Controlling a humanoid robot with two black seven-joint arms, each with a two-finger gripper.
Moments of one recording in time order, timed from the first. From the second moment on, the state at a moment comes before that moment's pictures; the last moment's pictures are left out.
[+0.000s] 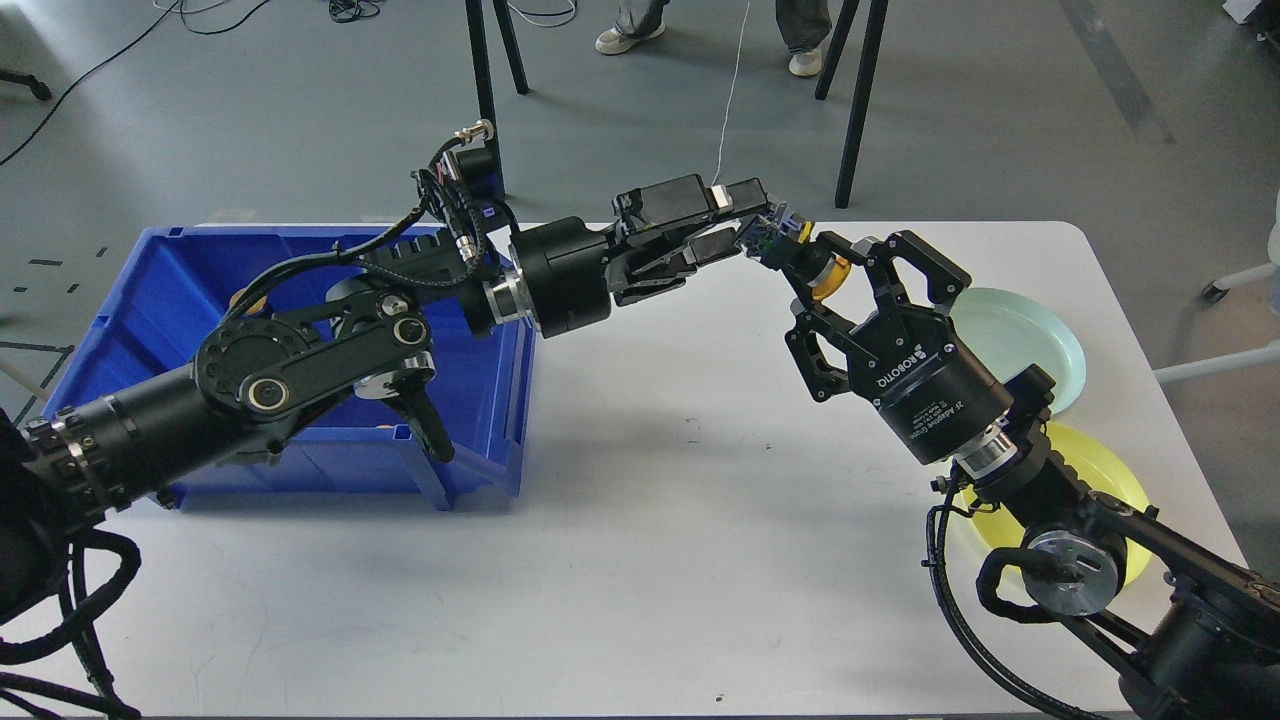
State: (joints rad) left arm -1.00 0.29 -0.30 -1.11 0.77 -0.33 -0.49; right arm 0.32 -0.46 0.74 1.50 -0.31 0.33 0.49
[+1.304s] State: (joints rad) left arm -0.99 0.28 -0.32 -1.10 0.77 -0.33 -0.49; right arm 0.11 -1.09 0.78 1.37 -1.66 -0.11 0.49
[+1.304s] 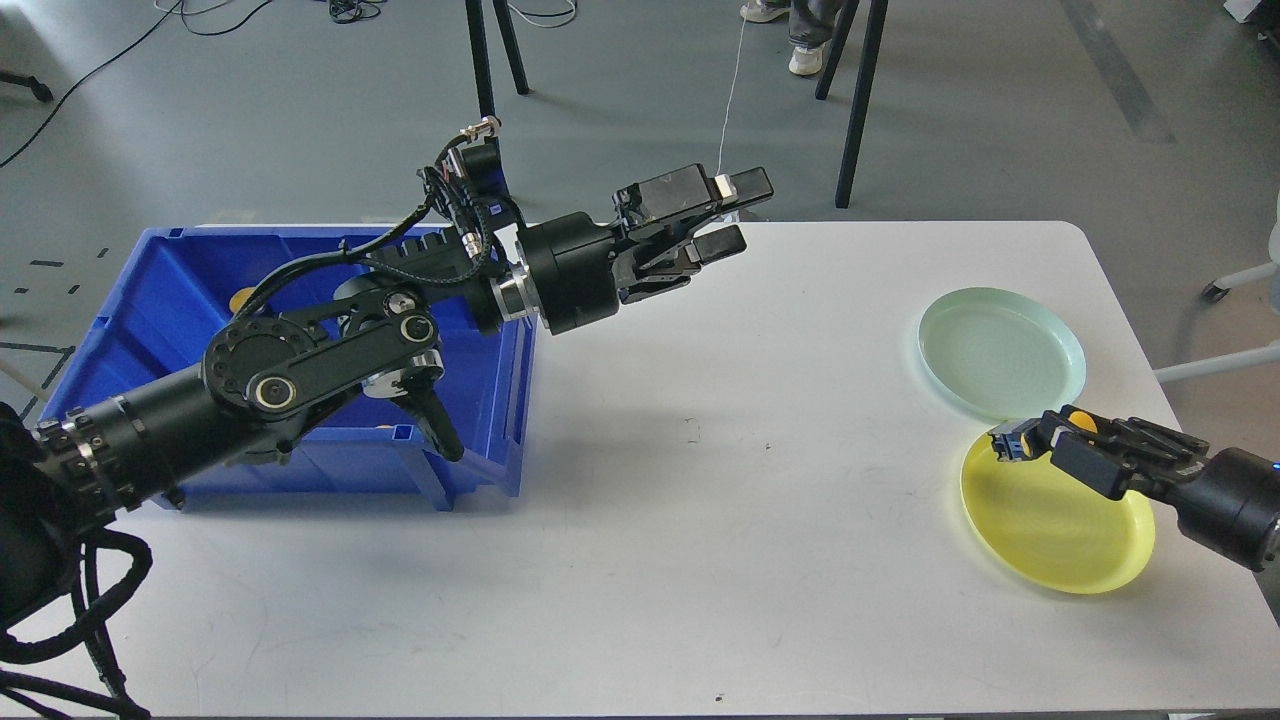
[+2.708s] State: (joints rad) left arm -0.97 0.27 -0.34 -1.10 0.77 -0.33 -0.49; right arm 0.13 -0.93 0.70 1.21 -1.74 -0.20 0.49
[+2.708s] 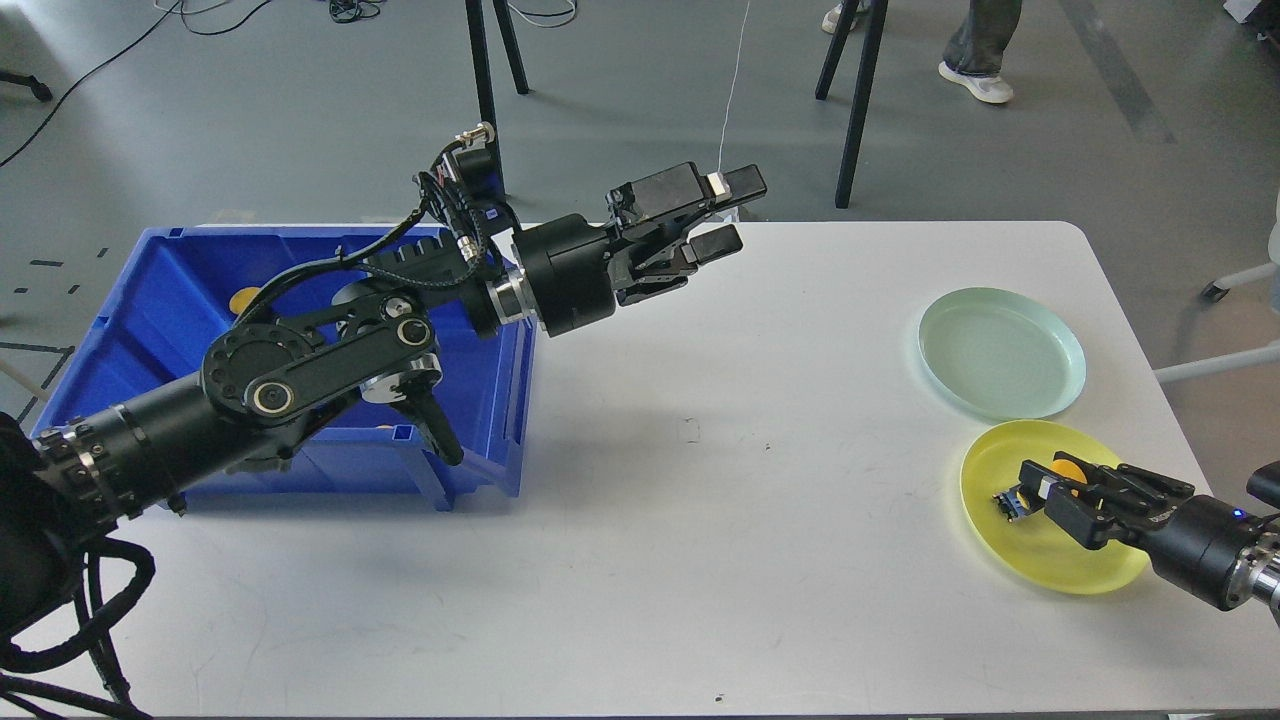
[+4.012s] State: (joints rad) left arm -0.84 0.85 -0.54 -1.38 0.78 -0.39 -0.49; right arm 0.44 -0.86 0.85 1.58 -0.35 0.00 0.49
